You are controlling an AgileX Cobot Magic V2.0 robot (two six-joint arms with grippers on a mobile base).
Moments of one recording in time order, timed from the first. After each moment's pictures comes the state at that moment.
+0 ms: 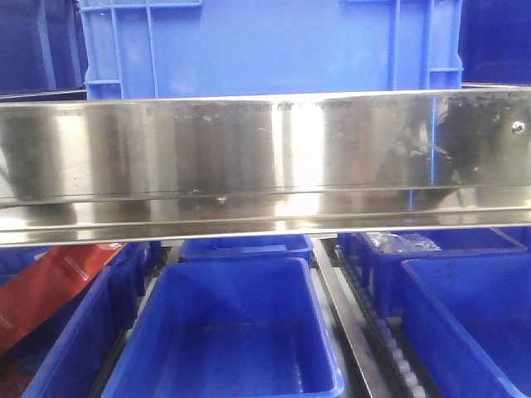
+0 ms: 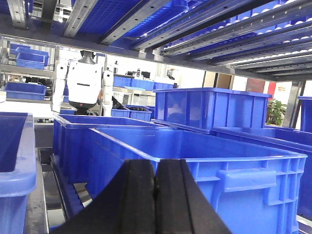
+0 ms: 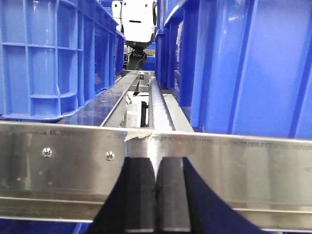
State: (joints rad) left arm -0.48 0.32 -0.46 -0.40 -0.02 0.29; right arm 0.07 0.00 0.00 0.09 0.06 -0.10
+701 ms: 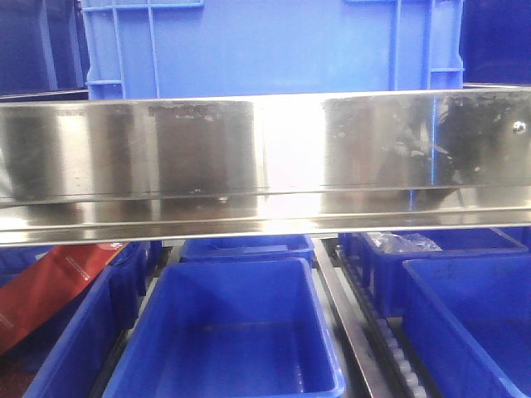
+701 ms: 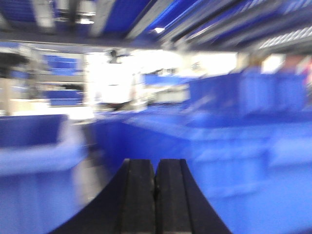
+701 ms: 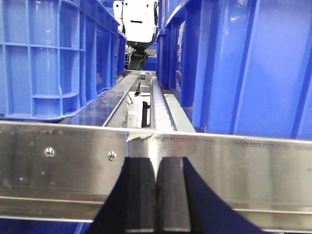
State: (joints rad) left arm -0.35 0.26 -0.30 -0.23 -0.09 0.29; right arm 0.07 0.00 0.00 0.09 0.06 -0.10
